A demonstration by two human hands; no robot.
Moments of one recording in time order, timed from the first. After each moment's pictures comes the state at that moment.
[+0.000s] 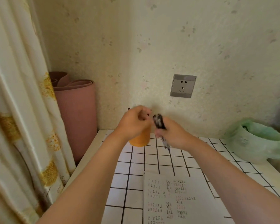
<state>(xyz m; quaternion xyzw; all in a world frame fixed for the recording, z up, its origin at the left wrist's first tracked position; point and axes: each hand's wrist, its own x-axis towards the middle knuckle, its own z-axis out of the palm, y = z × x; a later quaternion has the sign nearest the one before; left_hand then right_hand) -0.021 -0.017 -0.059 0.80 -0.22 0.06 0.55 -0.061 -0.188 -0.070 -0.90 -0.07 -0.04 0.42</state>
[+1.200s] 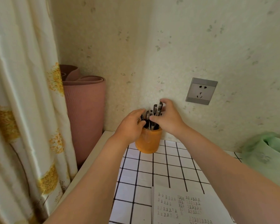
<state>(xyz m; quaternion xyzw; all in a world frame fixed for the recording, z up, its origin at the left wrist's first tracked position) 0.031 0.017 -0.095 0.87 -0.21 0.13 0.42 0.028 -0.147 -0.060 -0.87 -0.02 -0.16 0.46</state>
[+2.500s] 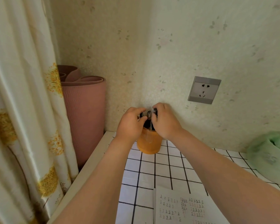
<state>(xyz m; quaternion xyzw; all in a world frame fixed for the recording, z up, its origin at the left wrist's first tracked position) 0.037 0.011 -0.095 0.85 -0.17 0.23 0.44 0.045 -0.143 -0.084 -0.94 -0.11 -0.25 0.20</state>
